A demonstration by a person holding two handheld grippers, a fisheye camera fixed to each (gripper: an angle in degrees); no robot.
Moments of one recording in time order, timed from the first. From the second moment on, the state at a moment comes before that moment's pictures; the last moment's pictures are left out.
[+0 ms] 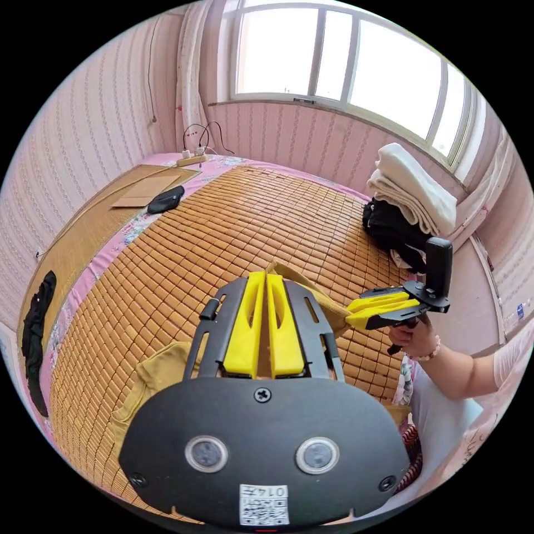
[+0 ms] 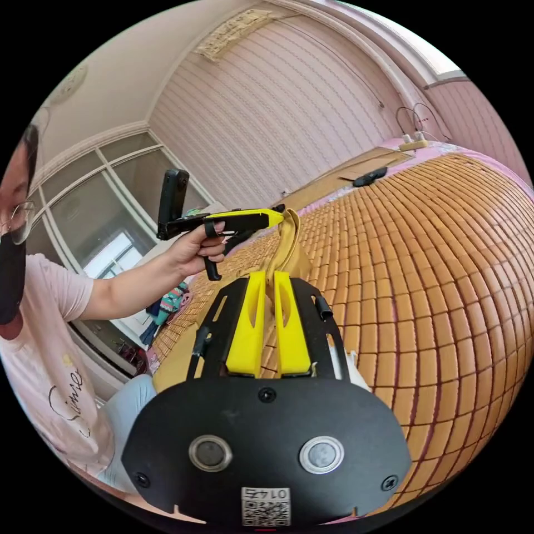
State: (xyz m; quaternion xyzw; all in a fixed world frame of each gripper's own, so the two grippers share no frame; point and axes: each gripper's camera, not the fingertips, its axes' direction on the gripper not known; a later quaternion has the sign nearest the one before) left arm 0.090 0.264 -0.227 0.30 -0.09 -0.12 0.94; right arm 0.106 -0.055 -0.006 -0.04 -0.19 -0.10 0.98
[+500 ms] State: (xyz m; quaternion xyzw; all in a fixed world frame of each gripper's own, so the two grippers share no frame) left arm 0.089 0.512 -0.147 0.24 -0.02 -0.34 0.91; right arm -0.010 0.032 0.068 -0.33 -0.25 -0.29 0.86
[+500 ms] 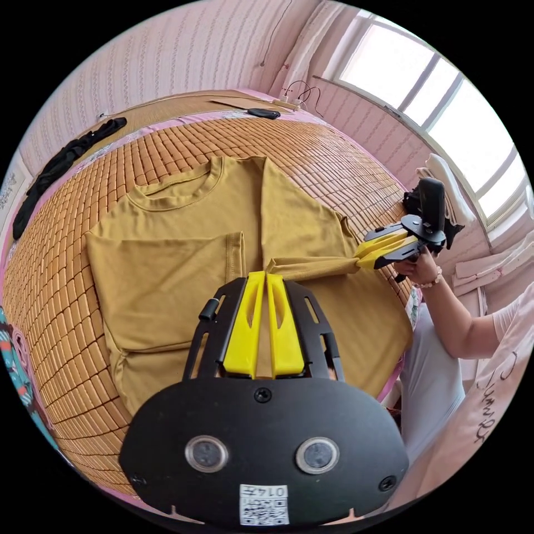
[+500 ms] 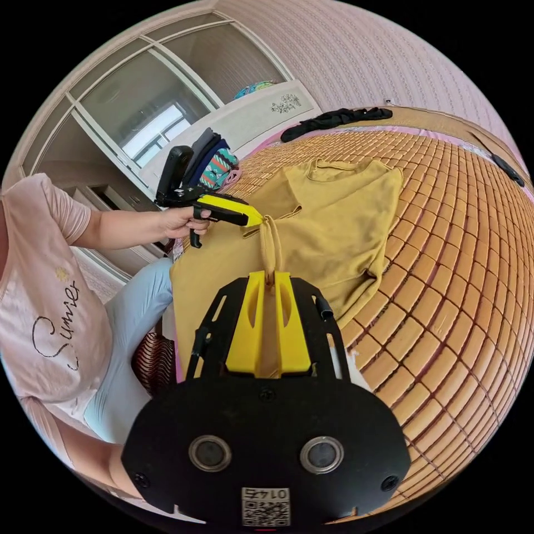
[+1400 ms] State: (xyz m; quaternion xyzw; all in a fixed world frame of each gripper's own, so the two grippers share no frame) left arm -0.062 0.713 -0.266 0.28 -0.09 -0.51 0.81; right arm -0.052 -0.051 0.181 -0.22 -0.09 -0.18 0.96
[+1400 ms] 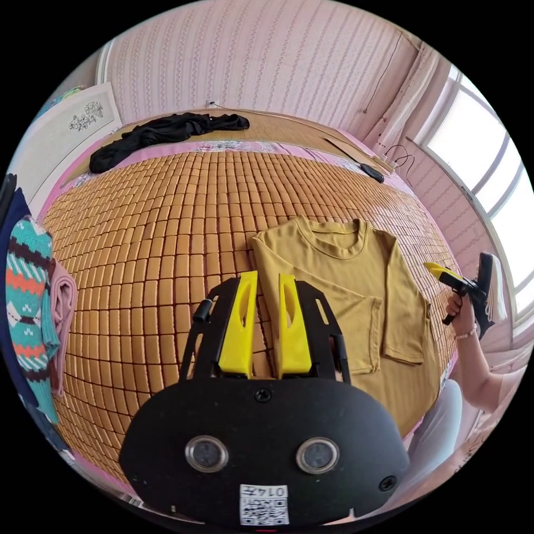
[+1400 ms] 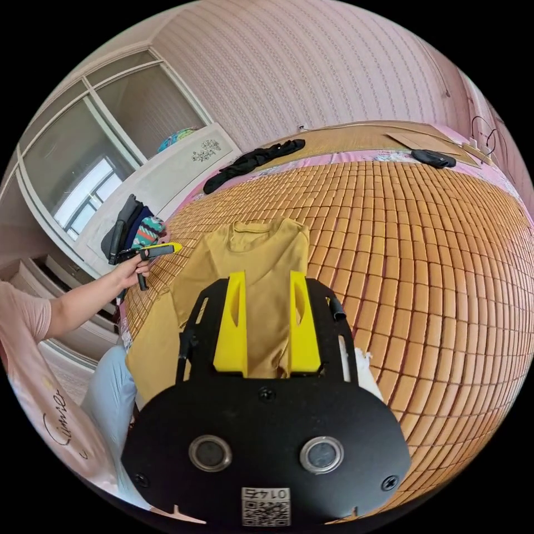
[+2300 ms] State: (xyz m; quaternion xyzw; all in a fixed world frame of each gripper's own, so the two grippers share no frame) left arm -0.116 0.778 -0.380 0.38 -0.03 -0.49 0.79; right arm -0.059 -0.189 0.297 -0.26 -0.05 -0.14 0.95
